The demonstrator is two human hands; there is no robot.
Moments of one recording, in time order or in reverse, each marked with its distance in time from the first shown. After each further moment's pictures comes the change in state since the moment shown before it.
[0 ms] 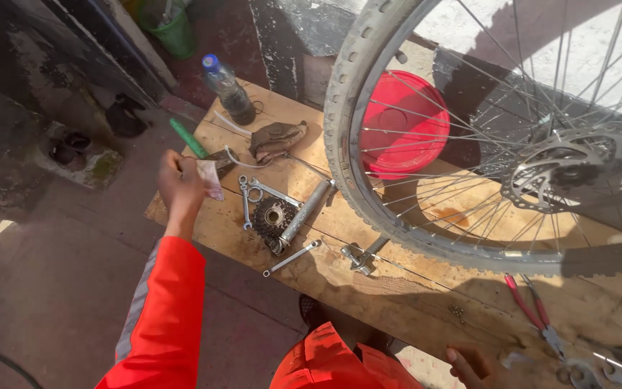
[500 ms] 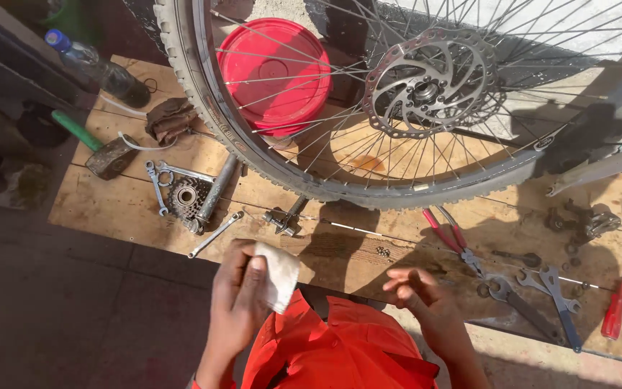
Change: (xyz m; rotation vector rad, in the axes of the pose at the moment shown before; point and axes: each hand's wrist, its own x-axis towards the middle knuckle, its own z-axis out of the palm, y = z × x) left_hand -0.292 0.099 0.041 -0.256 -0.656 0.144; right_hand -0.052 -0.060 -0.070 0.122 -0.281 -0.355
